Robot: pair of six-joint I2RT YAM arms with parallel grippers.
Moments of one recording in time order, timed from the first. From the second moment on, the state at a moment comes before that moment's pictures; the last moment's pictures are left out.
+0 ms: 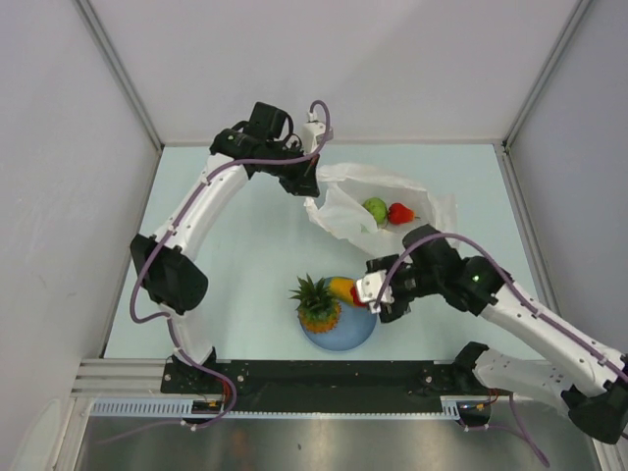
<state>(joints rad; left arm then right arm) -0.46 1.84 1.97 -1.01 0.60 0.29 0.74 0.93 0.93 -0.72 -0.50 -0.99</state>
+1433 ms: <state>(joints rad) -0.36 1.52 1.49 -0.83 0.85 0.15 1.22 1.41 0.92 -0.82 0.09 -0.87</state>
